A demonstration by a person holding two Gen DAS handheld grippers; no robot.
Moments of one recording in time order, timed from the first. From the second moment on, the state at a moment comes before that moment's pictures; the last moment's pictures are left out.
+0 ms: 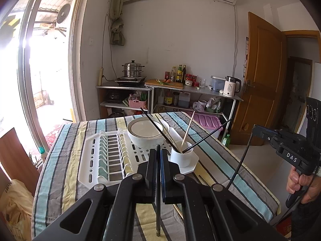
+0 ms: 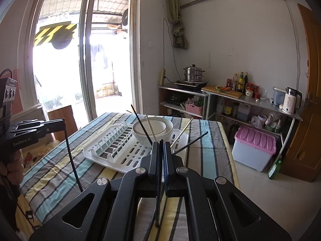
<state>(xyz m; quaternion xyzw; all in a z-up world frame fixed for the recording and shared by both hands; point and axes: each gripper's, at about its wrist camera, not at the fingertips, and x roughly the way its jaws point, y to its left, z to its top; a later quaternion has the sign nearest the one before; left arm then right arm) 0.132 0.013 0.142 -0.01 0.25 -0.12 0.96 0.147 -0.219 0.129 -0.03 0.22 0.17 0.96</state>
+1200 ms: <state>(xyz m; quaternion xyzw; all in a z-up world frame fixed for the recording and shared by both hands) 0.226 -0.024 0.201 -0.02 0.25 -0.17 0.95 0.183 -0.207 0.182 -0.04 0.18 0.18 0.97</state>
